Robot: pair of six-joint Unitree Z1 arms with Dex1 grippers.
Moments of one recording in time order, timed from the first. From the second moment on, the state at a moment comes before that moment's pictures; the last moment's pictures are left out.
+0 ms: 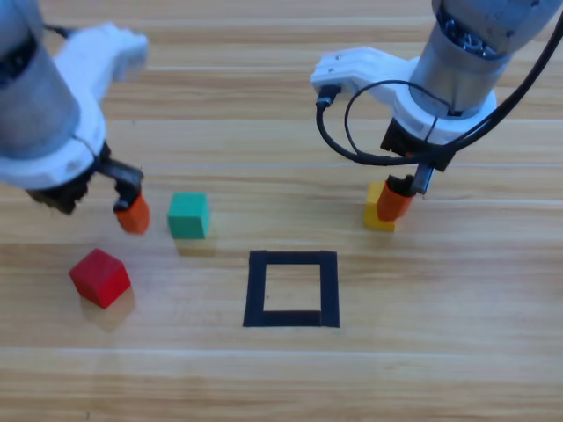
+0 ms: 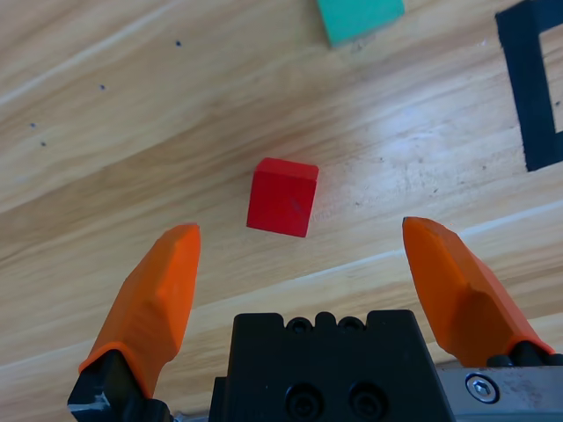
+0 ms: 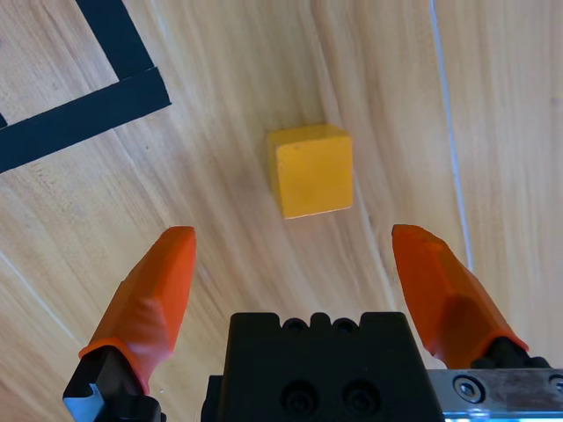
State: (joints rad) arm 0 -0.66 1.74 -1.27 0.87 0.20 -0.33; arm 1 0.73 2.20 -1.78 0.92 -0.01 -0.52
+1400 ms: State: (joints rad) arm 0 -0.53 1.90 -1.03 0.56 0.09 -0.32; arm 1 0.69 2.50 -2.14 1.20 -0.01 -0.51
